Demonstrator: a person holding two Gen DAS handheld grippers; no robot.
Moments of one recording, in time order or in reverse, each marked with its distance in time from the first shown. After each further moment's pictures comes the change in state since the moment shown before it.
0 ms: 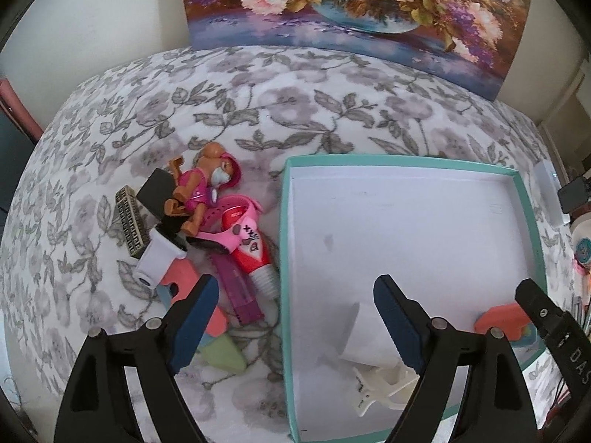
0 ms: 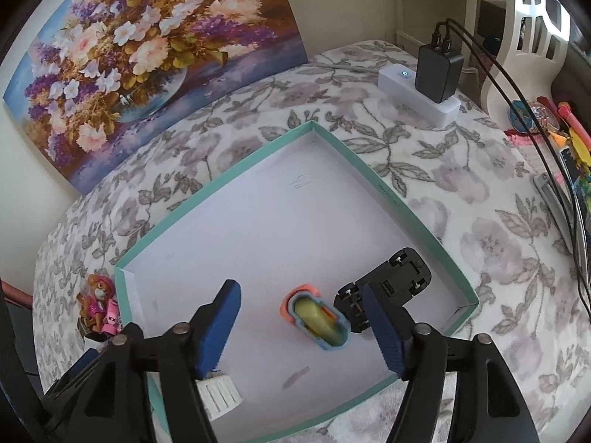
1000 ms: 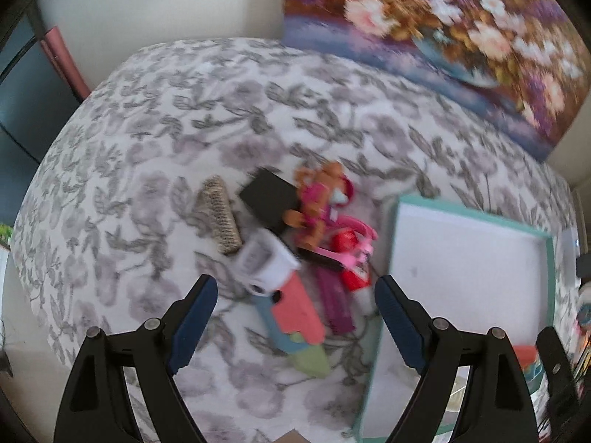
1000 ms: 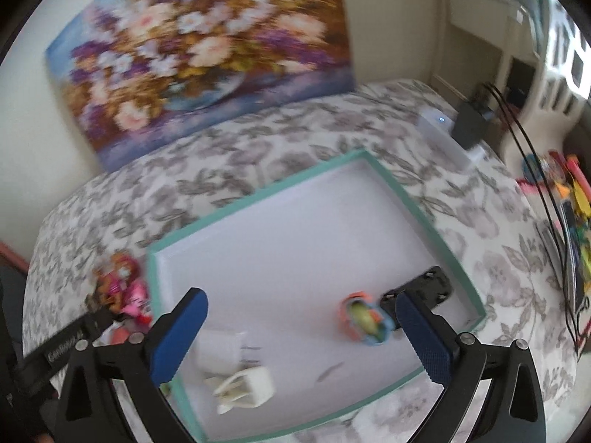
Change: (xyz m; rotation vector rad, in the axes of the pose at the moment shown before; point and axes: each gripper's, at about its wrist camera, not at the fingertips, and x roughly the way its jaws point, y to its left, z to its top) left arm -0.025 0.086 0.009 -0.220 -0.009 0.076; right arm -0.030 0.059 -0.018 -0.173 -0.087 0.008
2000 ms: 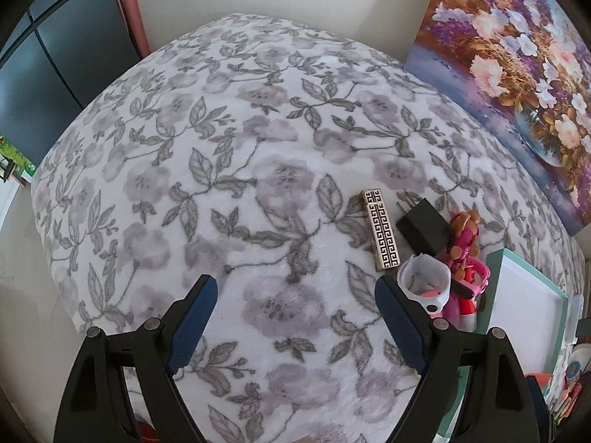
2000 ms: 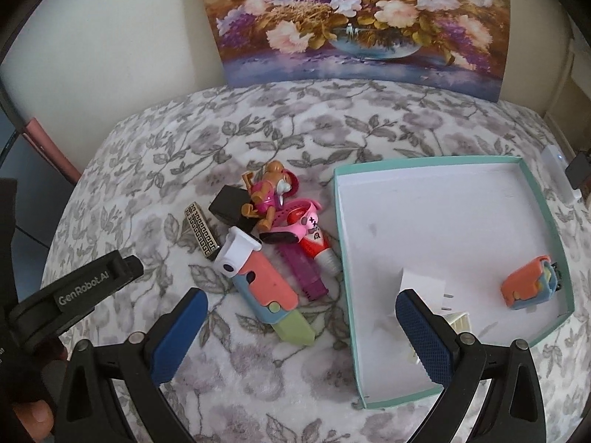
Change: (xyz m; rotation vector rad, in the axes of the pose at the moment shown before) left arm 0.004 0.138 -0.005 -0.234 0.011 0.038; right arm -0.001 0.152 -0.058 -0.276 0.111 0.191
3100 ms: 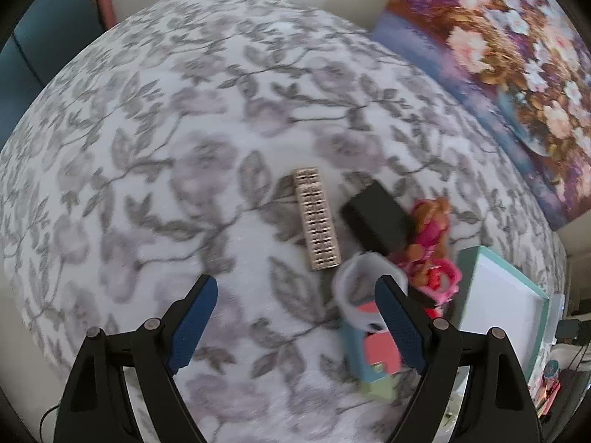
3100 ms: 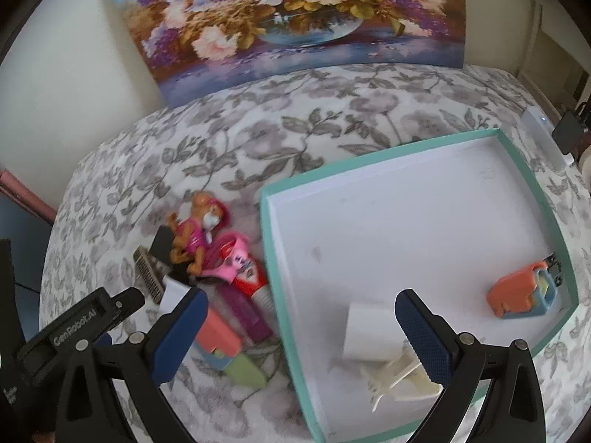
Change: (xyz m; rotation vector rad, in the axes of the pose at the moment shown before) left arm 0.038 -0.054 0.009 0.019 0.085 -0.137; right arm 0.031 -0.059 0.031 0.179 0.020 -0.053
